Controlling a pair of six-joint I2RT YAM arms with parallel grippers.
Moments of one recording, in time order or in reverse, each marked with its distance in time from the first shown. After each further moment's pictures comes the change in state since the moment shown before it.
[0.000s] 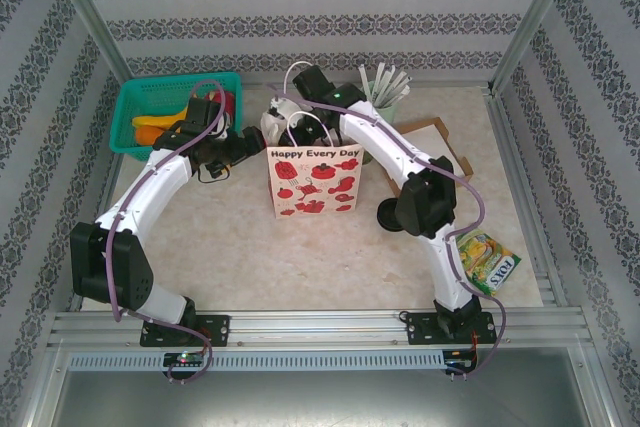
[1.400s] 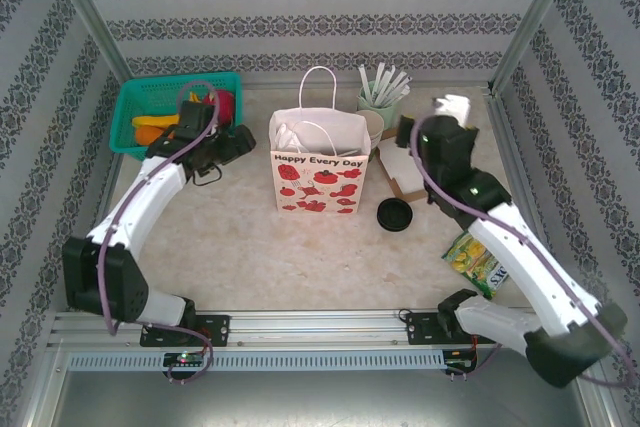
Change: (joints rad) left arm 0.031 -0.109 -0.063 0.029 -0.209 0.012; right arm -0.173 -1.218 -1.175 0.588 1.091 0.566
